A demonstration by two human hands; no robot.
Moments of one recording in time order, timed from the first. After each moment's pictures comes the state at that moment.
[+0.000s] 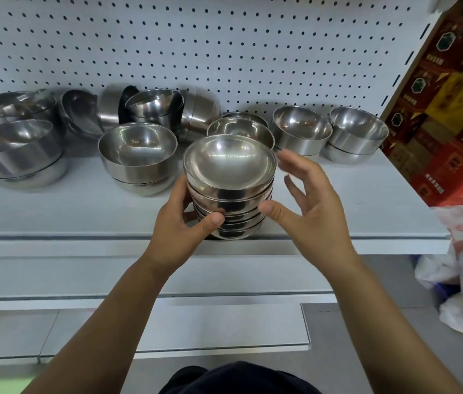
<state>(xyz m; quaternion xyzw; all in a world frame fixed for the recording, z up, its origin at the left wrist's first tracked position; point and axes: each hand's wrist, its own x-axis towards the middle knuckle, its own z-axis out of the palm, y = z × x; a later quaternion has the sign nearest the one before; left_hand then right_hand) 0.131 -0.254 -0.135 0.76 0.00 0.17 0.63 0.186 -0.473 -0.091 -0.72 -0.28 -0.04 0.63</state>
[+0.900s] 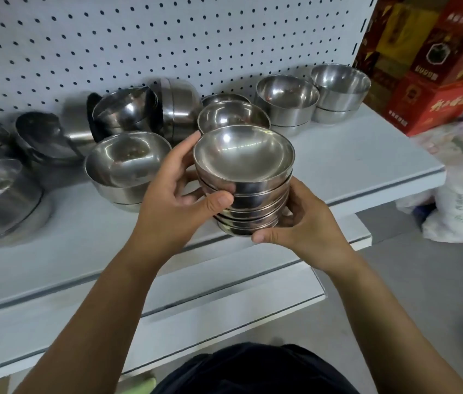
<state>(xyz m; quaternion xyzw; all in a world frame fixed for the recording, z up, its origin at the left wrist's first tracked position) 0.146 -0.205 -0.078 0.73 -0.12 0.07 0.67 0.157 -0.438 -0.130 -0.77 -0.10 0.05 0.63</state>
